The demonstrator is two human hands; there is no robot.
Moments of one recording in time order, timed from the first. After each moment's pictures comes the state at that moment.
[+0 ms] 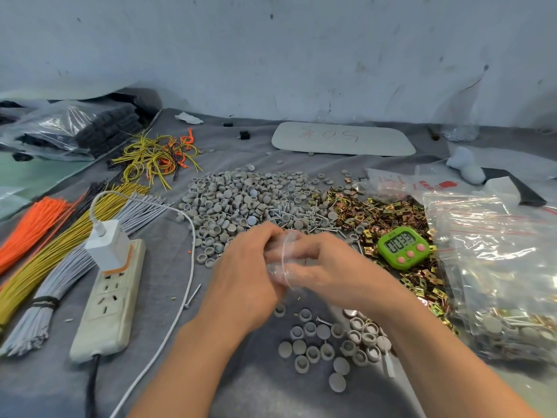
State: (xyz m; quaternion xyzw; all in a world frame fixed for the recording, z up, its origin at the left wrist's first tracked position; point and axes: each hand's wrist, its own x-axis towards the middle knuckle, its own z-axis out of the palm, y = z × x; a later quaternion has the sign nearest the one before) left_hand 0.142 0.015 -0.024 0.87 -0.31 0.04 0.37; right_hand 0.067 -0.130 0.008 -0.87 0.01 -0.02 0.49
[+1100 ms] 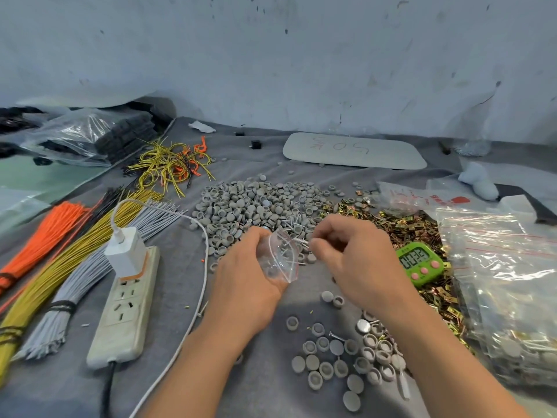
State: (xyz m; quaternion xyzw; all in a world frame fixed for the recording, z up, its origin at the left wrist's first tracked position) left_hand 0.147 0.025 -0.017 0.89 -0.22 0.05 0.40; right_hand 0.076 -0.136 0.012 -0.89 0.14 -0.22 0.37
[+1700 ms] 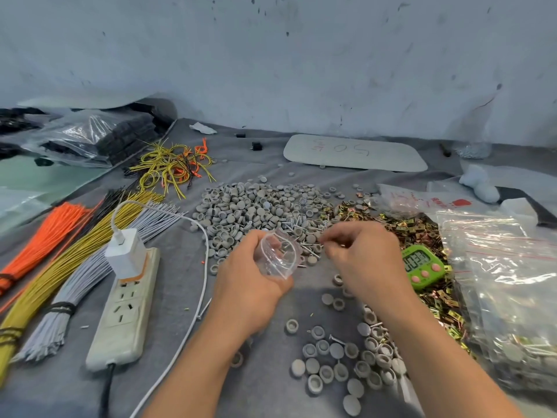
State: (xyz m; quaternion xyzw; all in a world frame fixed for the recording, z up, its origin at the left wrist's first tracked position) left_hand 0.146 0.021 -0.014 0.85 -0.19 -0.01 0.49; right_hand 0.087 -0.149 0.004 -0.87 0.21 -0.24 0.37
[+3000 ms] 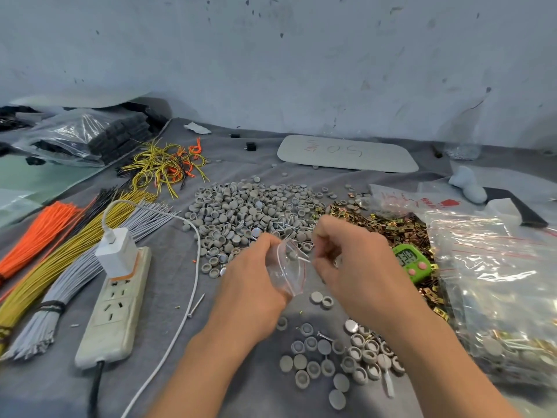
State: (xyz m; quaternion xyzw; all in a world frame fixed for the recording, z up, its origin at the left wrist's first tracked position) left_hand 0.138 0.013 -0.017 0.89 -0.24 0.02 0.39; right_hand 0.052 -0.130 0.033 -0.93 0.10 -0.21 0.28
